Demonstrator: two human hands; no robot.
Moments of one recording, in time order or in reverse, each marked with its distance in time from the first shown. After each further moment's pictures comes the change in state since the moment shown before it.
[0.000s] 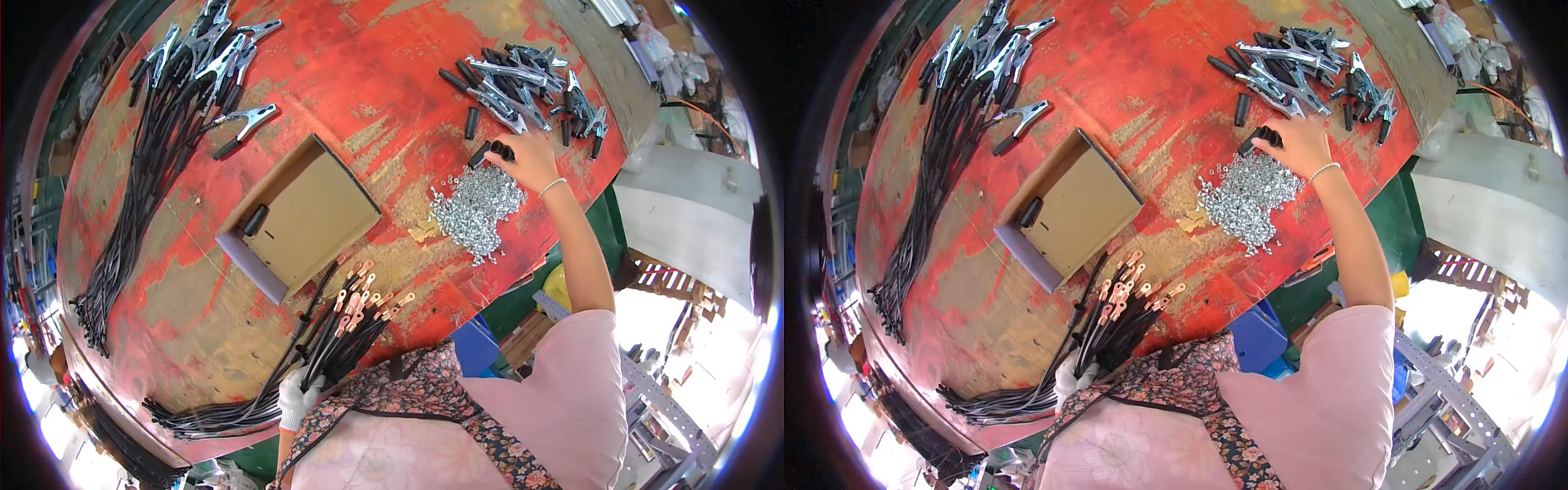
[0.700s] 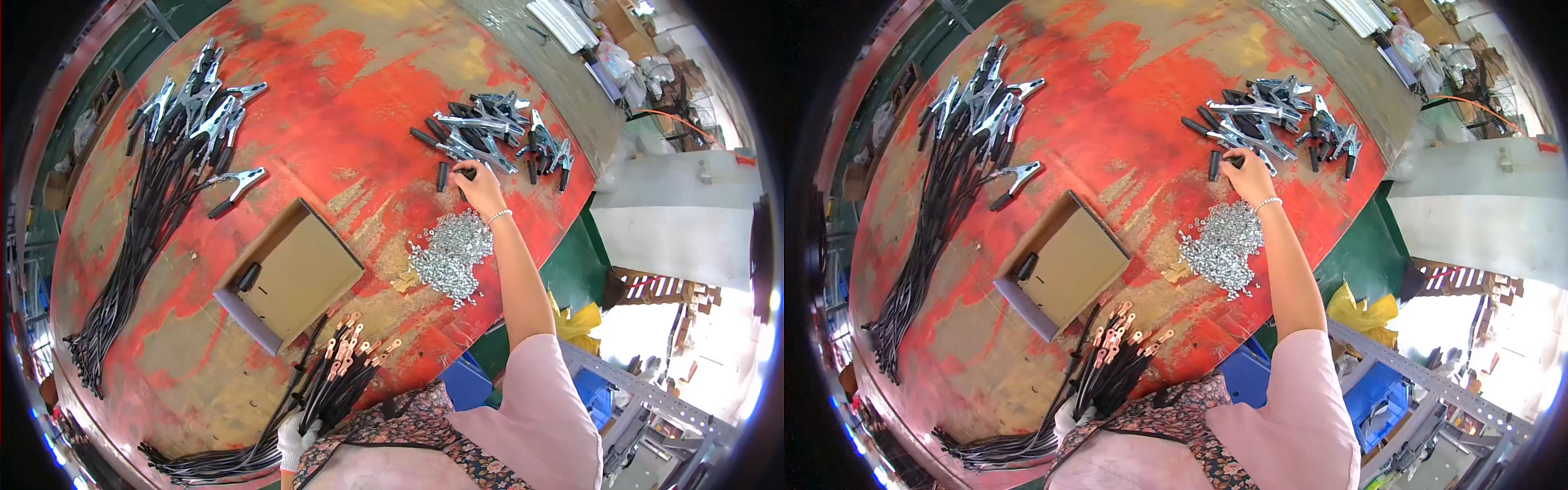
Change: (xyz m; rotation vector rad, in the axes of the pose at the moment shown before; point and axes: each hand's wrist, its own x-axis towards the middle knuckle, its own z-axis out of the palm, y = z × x) left_hand -0.001 -0.011 0.006 -0.047 0.061 -0.041; right_hand 0.039 -0.007 0.030 0.754 0.169 0.497
